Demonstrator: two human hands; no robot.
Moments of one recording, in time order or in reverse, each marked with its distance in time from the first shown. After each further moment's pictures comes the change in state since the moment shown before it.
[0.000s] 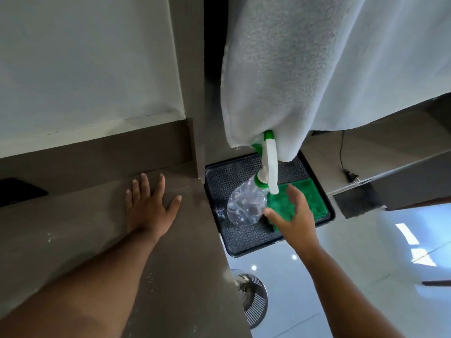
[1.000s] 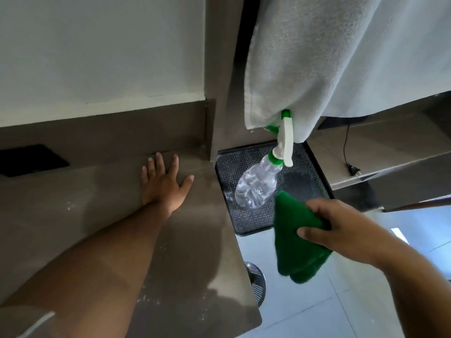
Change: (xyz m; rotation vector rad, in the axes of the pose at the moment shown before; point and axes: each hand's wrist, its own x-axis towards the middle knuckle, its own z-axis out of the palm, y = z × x) left_hand 0.000 0.003 -0.006 -0.028 -0.069 0.015; right_hand -0.072 -0.104 -0.100 -0.330 -0.601 -0.064
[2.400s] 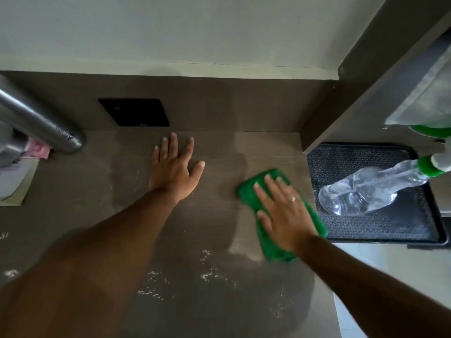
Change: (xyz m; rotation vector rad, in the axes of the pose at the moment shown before) left_hand -0.030 -0.186 0.004 -0.020 0.151 -0.084; right_hand 0.169 -0.058 0.229 -0.788 0.182 -0.458
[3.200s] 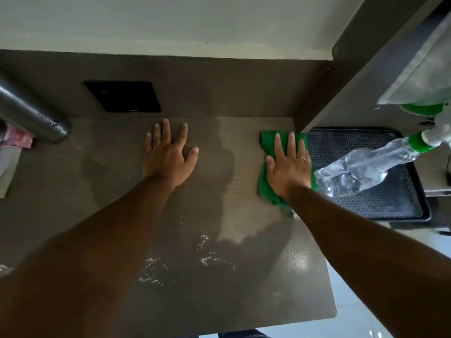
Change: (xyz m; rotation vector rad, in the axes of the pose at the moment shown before) left_hand 0.002 0.003 -0.003 0.005 -0.006 0.003; right_hand 0.057 0.020 -0.015 0.114 -0.011 0.525
